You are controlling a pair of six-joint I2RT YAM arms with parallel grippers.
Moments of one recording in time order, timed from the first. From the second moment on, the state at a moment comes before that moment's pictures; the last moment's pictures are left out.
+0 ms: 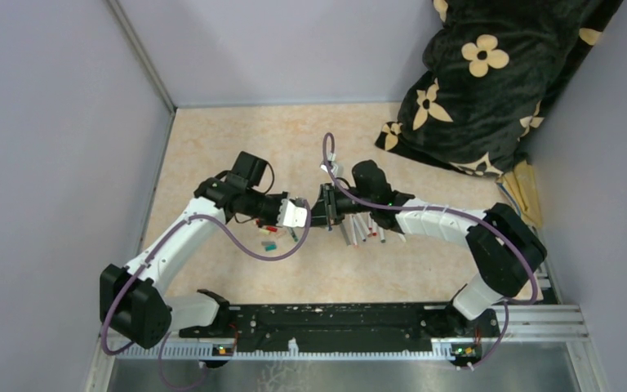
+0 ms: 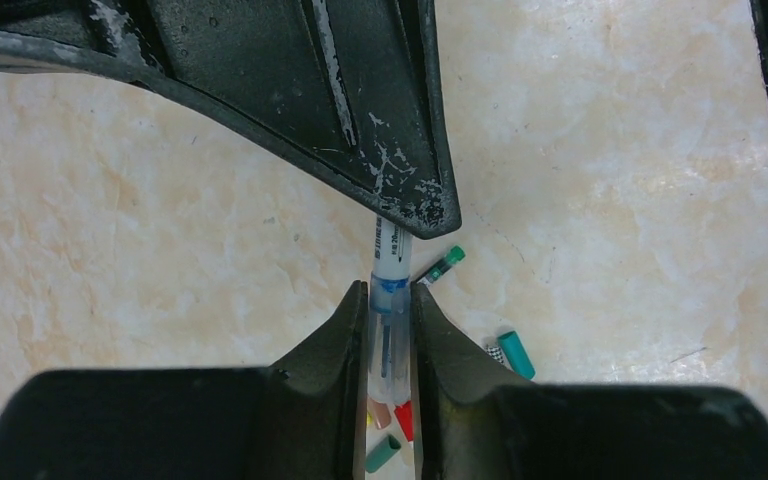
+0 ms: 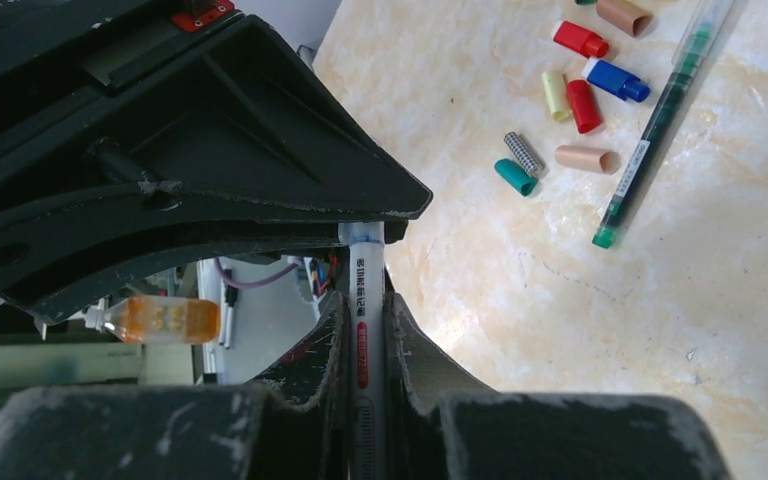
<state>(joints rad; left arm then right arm) -0.46 1.24 1.02 -0.83 0.64 1.30 0.76 1.58 0.90 0.29 -0.70 0.72</state>
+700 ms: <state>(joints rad) -0.42 1.27 1.07 -0.83 0.75 1.37 0.76 1.46 0.80 0.38 -0.58 0.72</state>
